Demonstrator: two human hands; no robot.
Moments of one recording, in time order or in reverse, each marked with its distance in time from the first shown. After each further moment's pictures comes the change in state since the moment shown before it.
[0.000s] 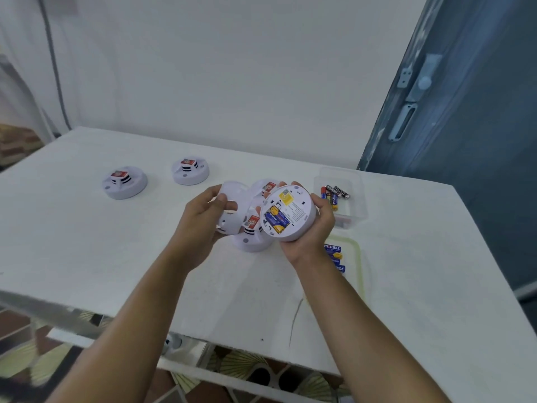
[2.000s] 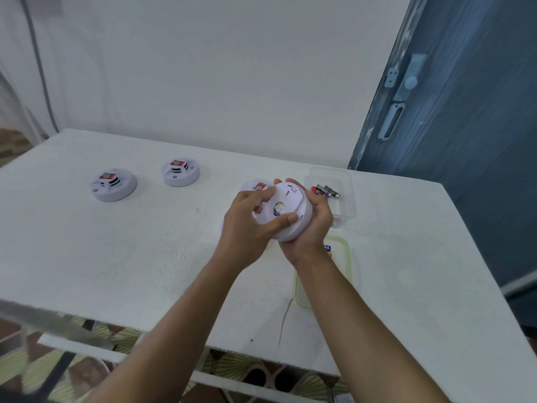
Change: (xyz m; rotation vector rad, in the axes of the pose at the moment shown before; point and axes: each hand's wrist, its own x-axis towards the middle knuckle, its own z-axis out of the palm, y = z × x) left_hand -0.019 -0.002 0.079 0.612 0.047 0.340; right_hand -0.002 -0.017 -0.005 -0.031 -0.046 -0.003
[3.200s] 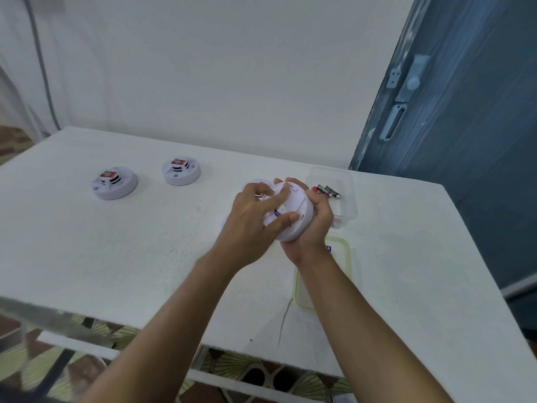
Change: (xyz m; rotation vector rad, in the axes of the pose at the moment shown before) left_hand 0.002 0.005 -0.007 0.259 -0.147 0.207; right_hand 0.005 -0.001 -0.004 -0.074 -0.062 -0.030
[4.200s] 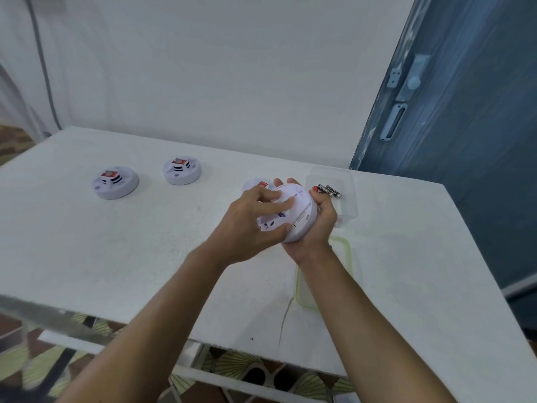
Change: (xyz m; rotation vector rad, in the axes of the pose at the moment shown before) left_hand 0.003 -0.018 -0.005 -0.037 -0.014 0.173; right_hand -0.003 -0.004 -0.001 0.144 0.004 0.118
